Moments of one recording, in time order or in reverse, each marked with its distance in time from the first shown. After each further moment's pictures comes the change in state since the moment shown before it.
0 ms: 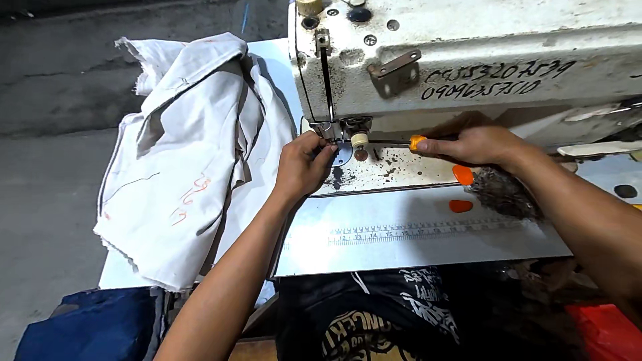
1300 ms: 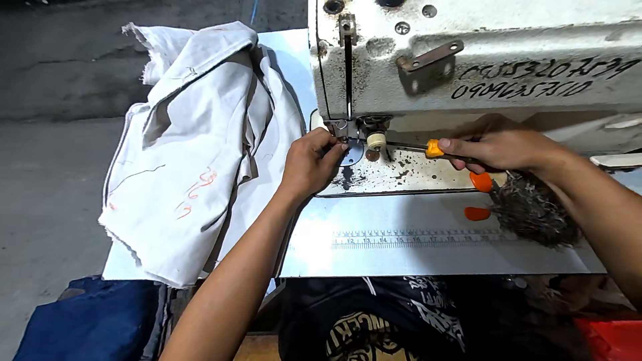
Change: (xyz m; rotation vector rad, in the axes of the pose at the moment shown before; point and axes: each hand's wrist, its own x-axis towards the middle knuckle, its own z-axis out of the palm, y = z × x) left_hand 0.002 -0.002 -0.002 -0.033 -0.018 -0.011; right_hand 0.002 0.004 -0.003 0.312 -0.173 0.033
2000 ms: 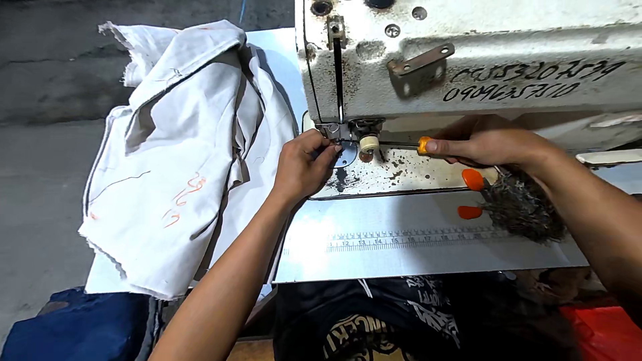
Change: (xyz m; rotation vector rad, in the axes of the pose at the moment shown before) left_hand 0.000 0.000 0.000 -0.021 0.003 0.019; right_hand 0.002 -0.013 0.001 -0.169 0.063 0.141
